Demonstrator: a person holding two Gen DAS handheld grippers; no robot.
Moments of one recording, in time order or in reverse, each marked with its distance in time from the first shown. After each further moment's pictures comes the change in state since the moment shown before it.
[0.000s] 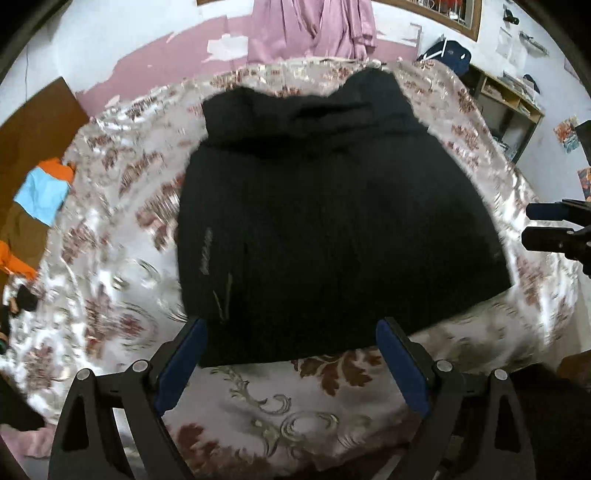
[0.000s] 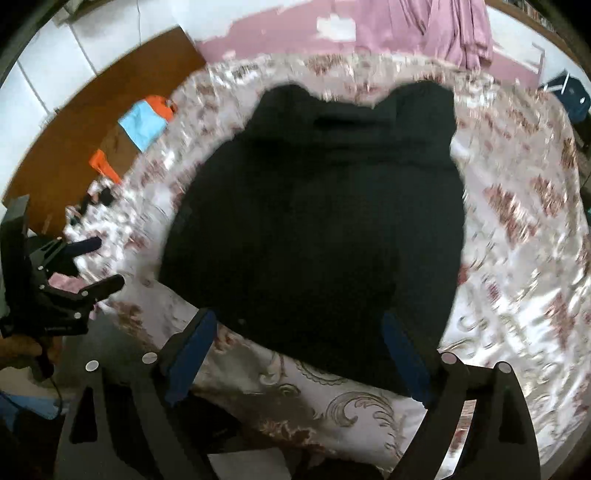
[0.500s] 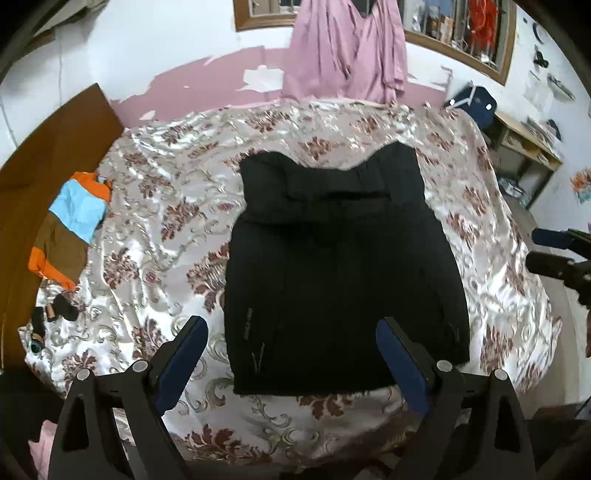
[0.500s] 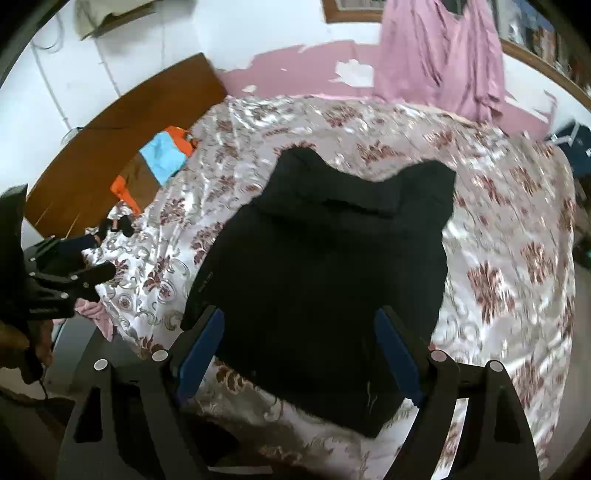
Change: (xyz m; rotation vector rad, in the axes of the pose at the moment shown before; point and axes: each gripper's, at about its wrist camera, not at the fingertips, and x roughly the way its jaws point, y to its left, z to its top) left arm -0.142 0.015 0.119 -0.115 -0.031 0.048; right arm -0.113 0.020 0.098 -0.057 -0.108 0.019
